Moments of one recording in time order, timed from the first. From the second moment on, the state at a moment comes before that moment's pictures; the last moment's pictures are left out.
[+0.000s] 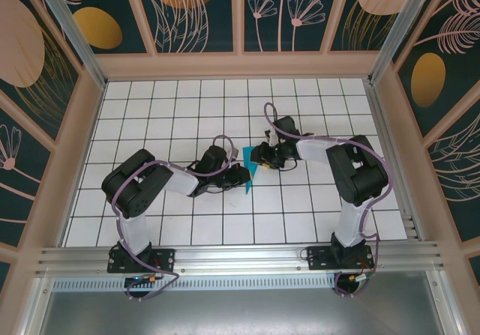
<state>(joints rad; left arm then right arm) -0.71 1.87 0.71 0.52 0.49 -1.03 0.47 1.87 1.01 -0.21 -0.53 0.63</state>
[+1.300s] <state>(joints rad) -0.55 1.92 0.83 0.44 0.54 -1.02 0.47 1.87 1.03 -0.22 -0.53 0.63</state>
